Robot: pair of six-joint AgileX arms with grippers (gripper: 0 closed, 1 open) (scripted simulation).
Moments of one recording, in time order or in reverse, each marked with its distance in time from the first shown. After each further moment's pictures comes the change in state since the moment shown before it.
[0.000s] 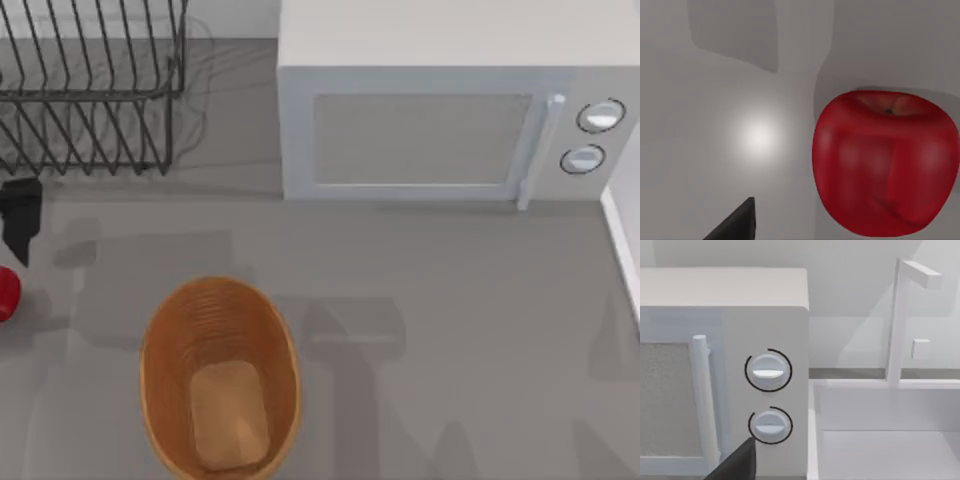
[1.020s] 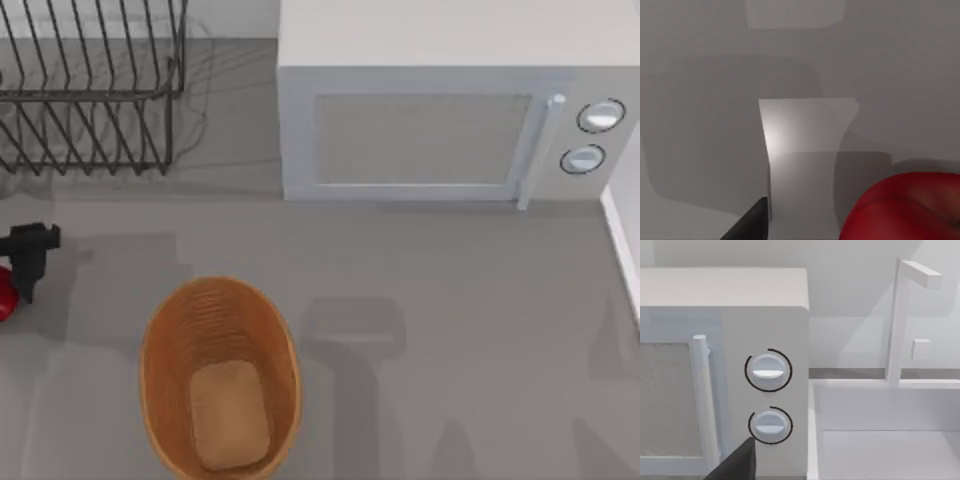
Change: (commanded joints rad) left arm -0.002 0.099 -0.138 0.240 0.001 -0.002; right arm 0.000 0.000 0.000 0.000 0.000 0.000
